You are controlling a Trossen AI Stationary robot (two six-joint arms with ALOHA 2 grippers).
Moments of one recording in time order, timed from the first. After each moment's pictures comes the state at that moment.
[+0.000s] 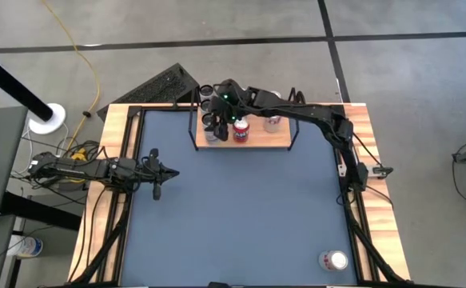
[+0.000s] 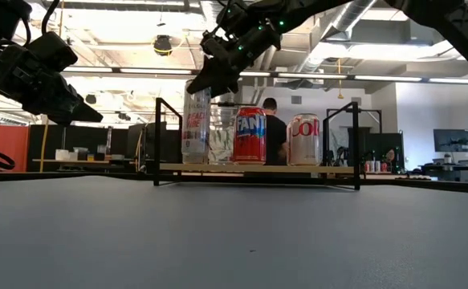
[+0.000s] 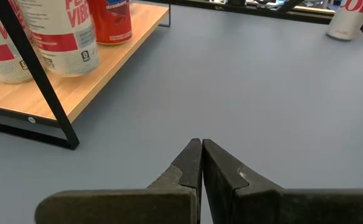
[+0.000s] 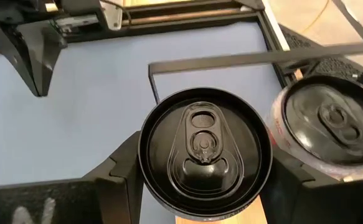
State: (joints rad) left arm -0.10 0.20 0.08 -0.17 -0.27 -0.18; right arm -0.38 2.10 1.97 -0.54 -0.23 -0.14
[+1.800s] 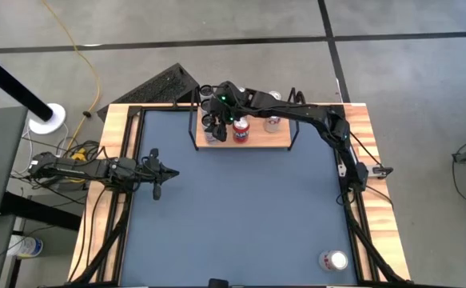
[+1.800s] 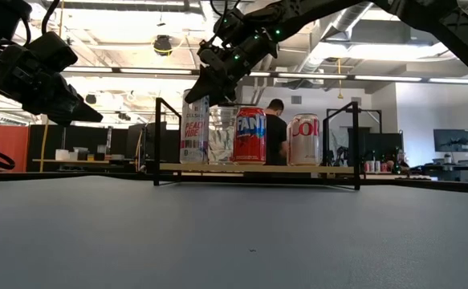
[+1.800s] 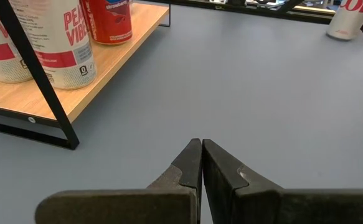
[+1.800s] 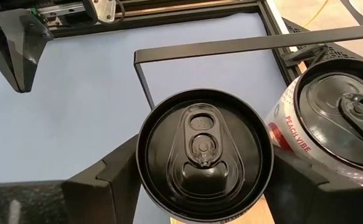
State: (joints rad) left arm -0.10 0.20 0.08 -0.17 -0.27 -0.18; right arm -0.38 2.15 1.97 -0.52 -0.23 -0.14
